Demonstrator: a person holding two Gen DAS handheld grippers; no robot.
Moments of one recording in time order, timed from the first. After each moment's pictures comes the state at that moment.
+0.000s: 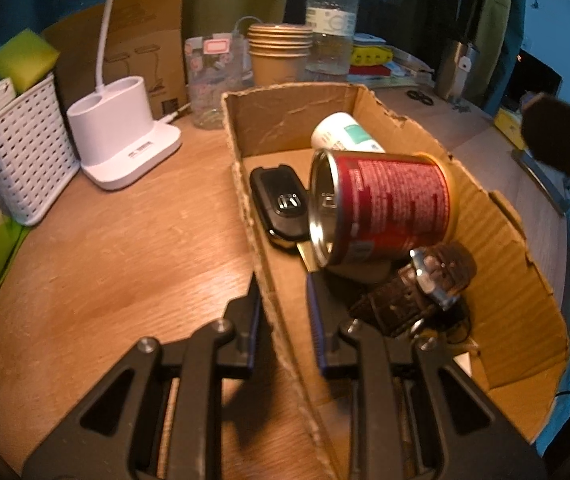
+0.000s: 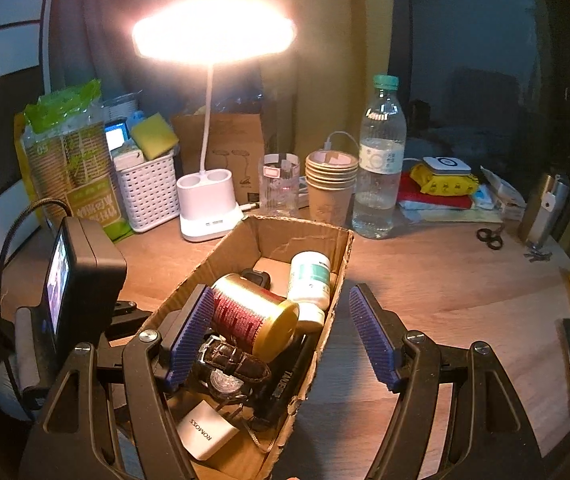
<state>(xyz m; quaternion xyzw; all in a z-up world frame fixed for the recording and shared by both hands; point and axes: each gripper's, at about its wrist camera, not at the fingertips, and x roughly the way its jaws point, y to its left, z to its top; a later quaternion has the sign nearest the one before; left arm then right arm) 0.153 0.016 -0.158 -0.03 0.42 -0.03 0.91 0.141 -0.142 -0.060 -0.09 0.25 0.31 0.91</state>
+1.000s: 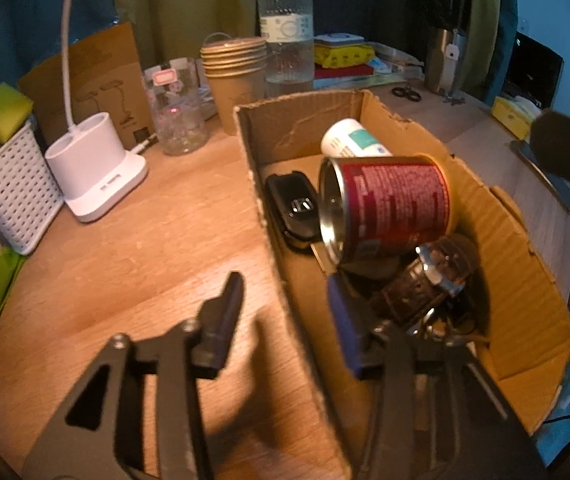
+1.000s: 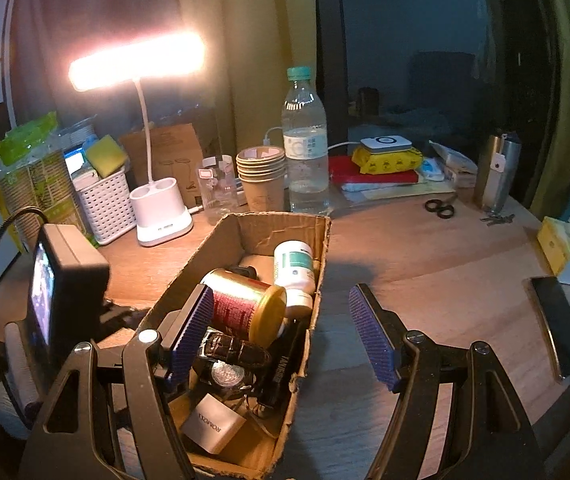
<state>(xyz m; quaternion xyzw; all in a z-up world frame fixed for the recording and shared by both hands) 0.161 -0.043 -0.145 0.01 0.41 -0.01 0.91 0.147 -0.205 -0.064 -0.04 0.27 0.26 0.93</state>
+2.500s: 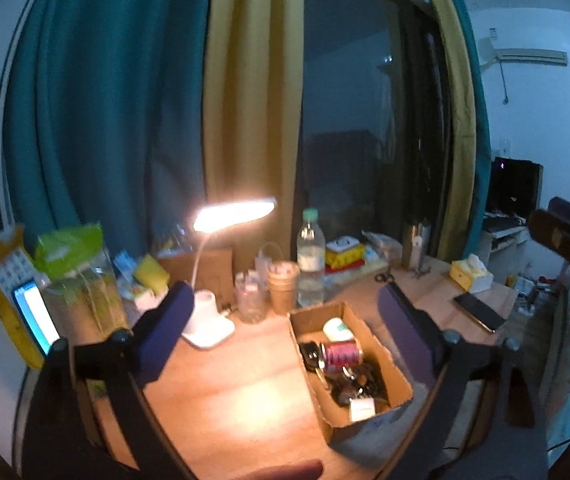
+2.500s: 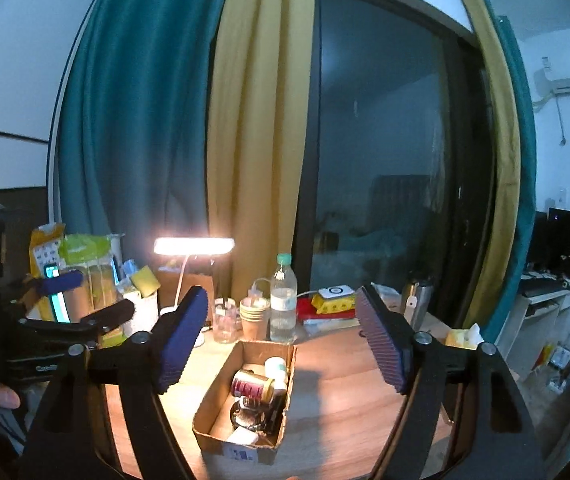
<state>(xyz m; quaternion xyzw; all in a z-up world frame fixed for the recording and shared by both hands) -0.040 -0.024 0.071 0.00 0.12 0.03 0.99 -0.041 -0.265 0.085 -0.03 0.04 0.21 0.98</state>
